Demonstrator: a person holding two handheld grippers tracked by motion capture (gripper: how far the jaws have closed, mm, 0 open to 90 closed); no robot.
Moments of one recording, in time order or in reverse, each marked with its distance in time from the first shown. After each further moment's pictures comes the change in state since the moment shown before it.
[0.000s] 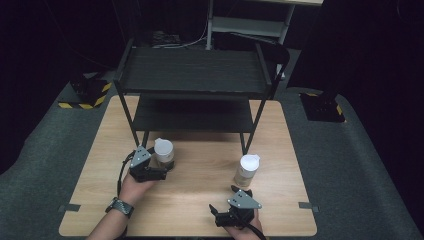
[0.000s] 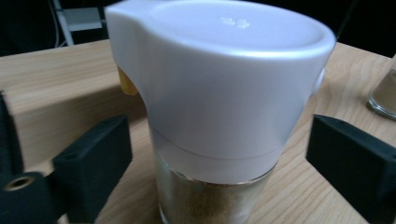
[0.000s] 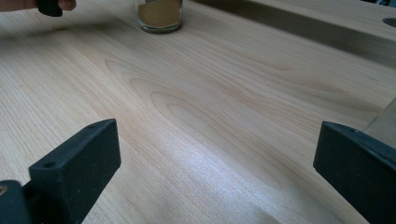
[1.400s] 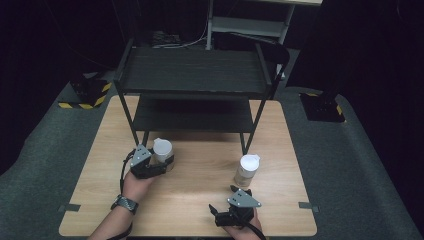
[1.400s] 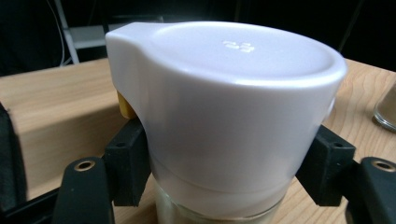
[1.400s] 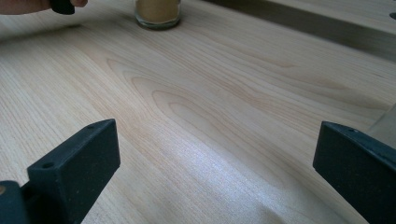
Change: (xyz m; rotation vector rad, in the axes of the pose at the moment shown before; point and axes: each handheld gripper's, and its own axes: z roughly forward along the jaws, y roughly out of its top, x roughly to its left) left arm 0.000 -0.007 0.001 -0.072 0.011 0.024; right arm -0.002 0.003 0.001 0.013 0.011 0.010
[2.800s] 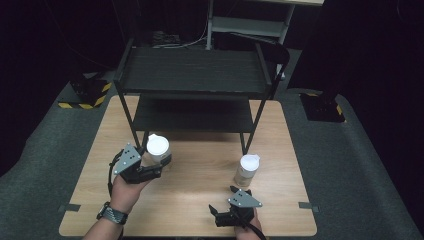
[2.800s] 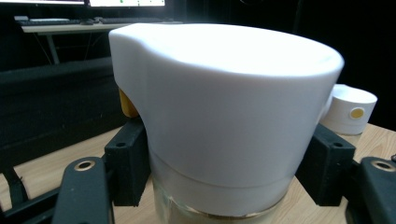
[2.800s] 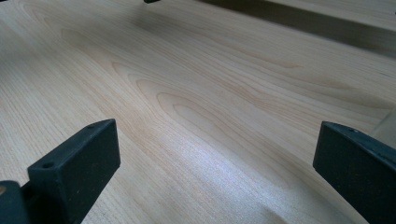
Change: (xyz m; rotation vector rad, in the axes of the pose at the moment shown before) left arm -0.030 0.050 -0.056 -0.119 -0.046 0.052; right arm -0.004 -0.002 -0.001 -0.011 0.019 0.018
